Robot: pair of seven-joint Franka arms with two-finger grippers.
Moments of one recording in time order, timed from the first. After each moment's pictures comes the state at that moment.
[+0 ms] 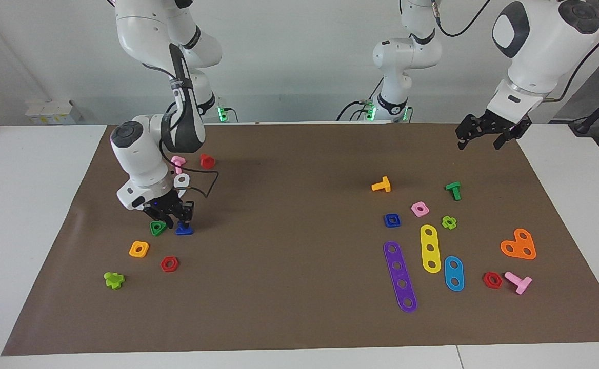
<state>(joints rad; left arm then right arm) 0.00 -0.04 -0.02 -1.71 0.01 1.63 0.05 0.12 0.19 -0.09 -2.04 0.10 2.38 0.01</state>
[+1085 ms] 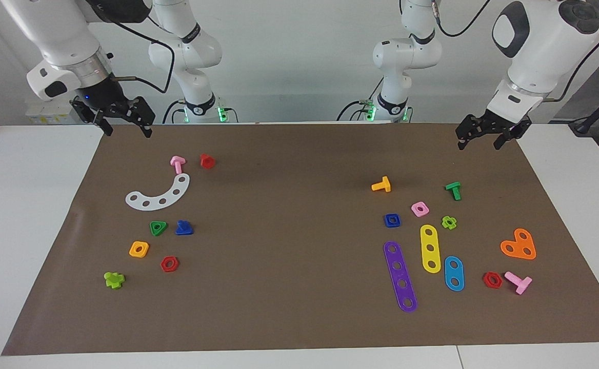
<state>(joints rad) 0.00 -0.04 -0.02 -1.71 0.01 1.63 0.05 0.08 -0.02 -0.11 -1.56 0.02 1.49 0.09</state>
